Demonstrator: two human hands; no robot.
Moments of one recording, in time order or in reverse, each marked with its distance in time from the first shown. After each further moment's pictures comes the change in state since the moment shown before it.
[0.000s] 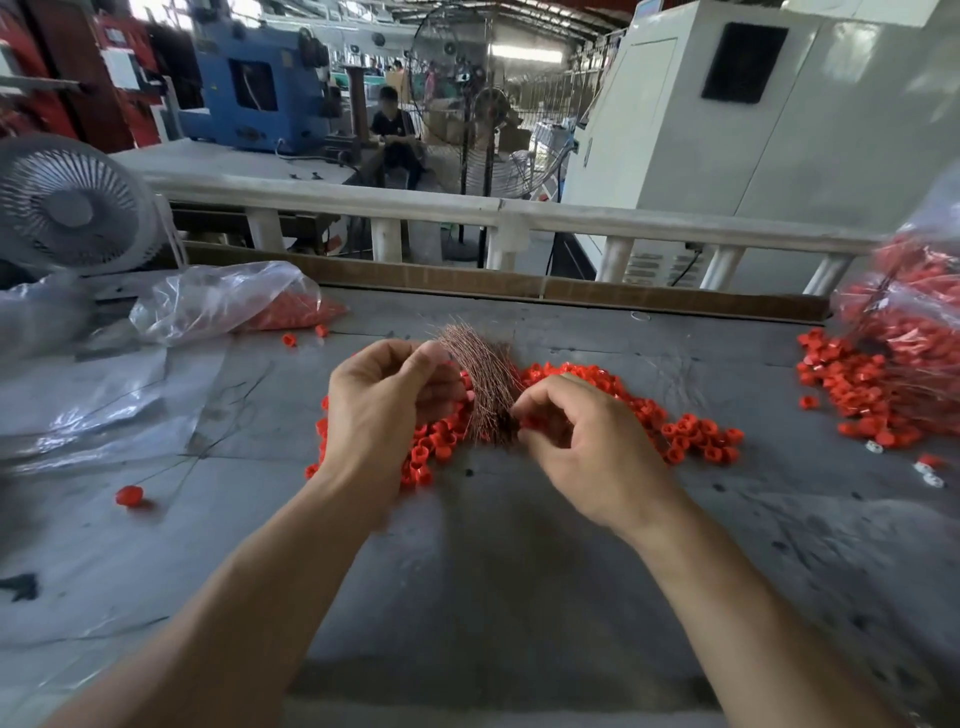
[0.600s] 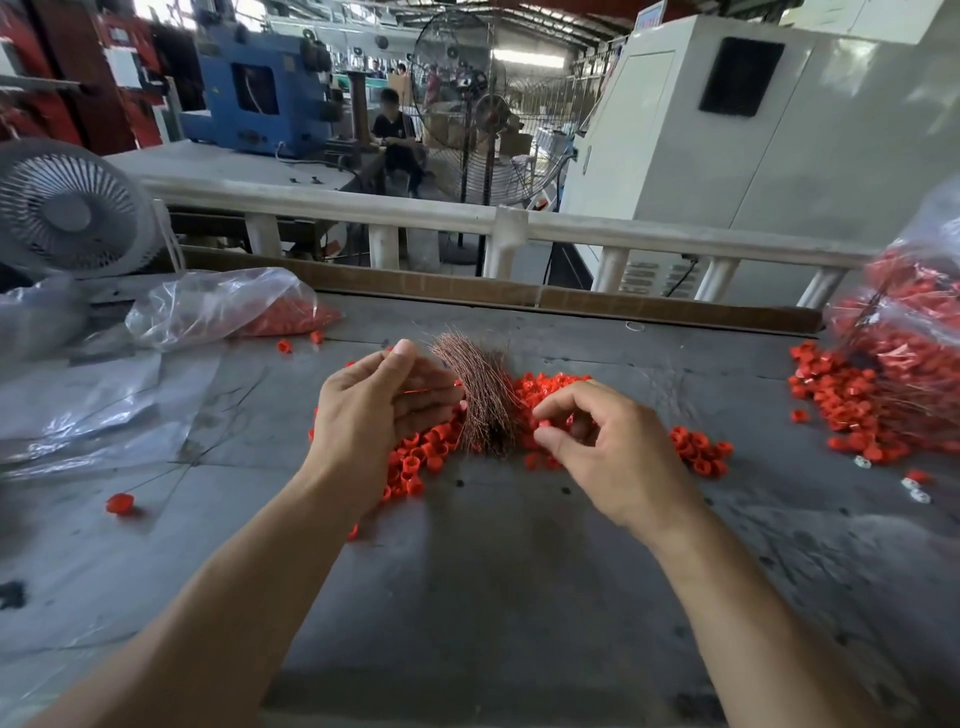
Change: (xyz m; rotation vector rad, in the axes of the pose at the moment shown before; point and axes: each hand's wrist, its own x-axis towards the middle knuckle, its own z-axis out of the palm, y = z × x) left_hand 0.002 0.008 -0.003 -0.174 -0.077 -0.133; right_hand 0.003 0.022 -0.015 -0.005 0.066 0.102
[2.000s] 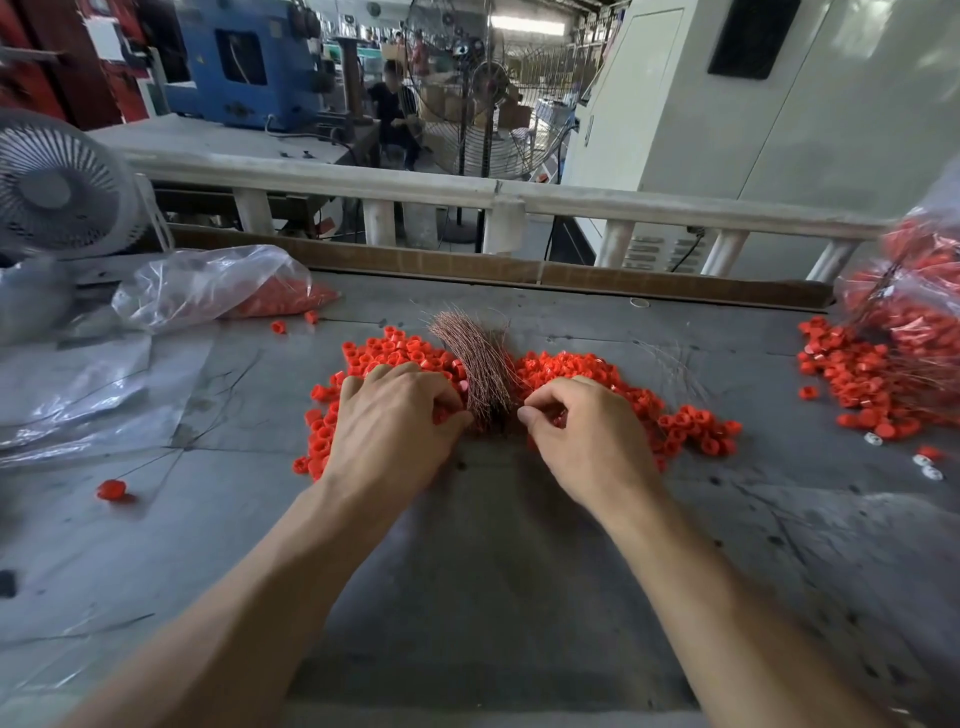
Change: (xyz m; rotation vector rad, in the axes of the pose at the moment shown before) left_hand 0.003 -0.027 -0.005 1.507 -0.001 0.451; right_hand 0.003 -0.001 0.033 -0.179 0.006 0.154
